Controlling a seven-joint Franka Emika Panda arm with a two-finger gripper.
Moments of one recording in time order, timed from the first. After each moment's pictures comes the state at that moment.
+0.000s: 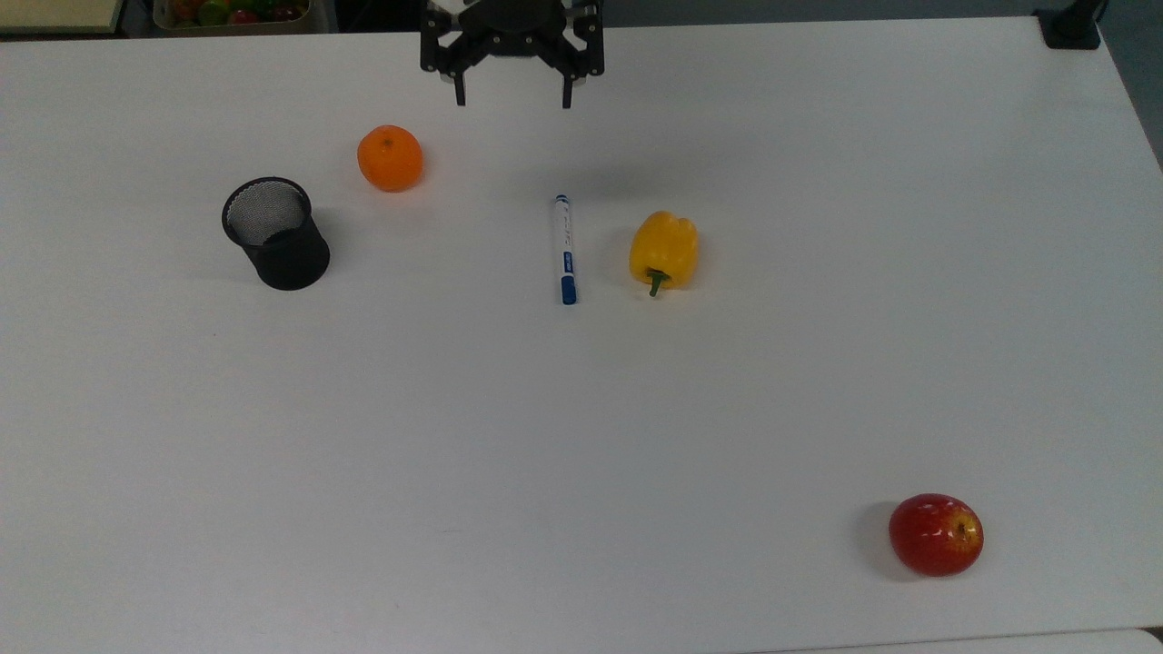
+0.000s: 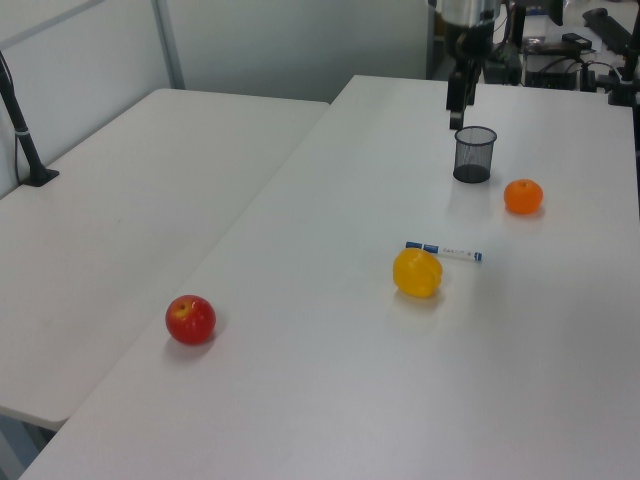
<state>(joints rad) 0.13 0.10 0.03 -1.67 -0.06 1.77 0.07</state>
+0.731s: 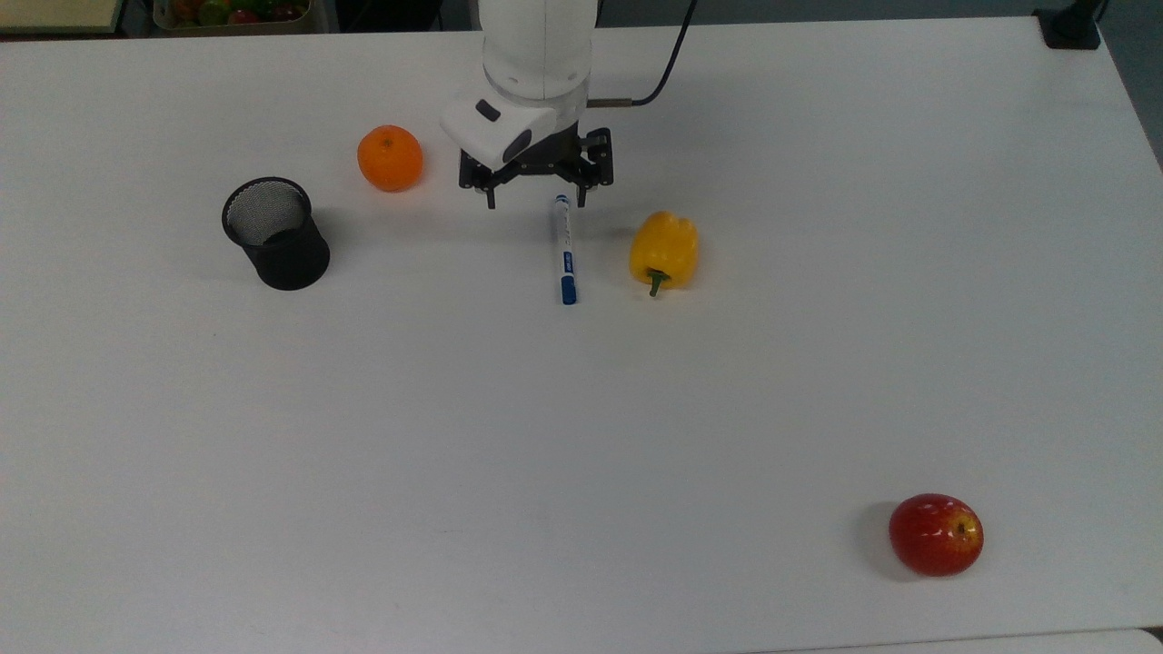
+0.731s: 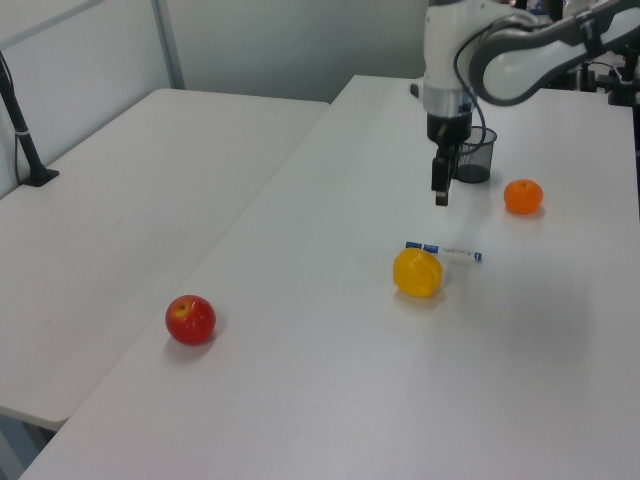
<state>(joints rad) 0.15 0.23 0.03 -1.84 -0.06 2.05 0.07</state>
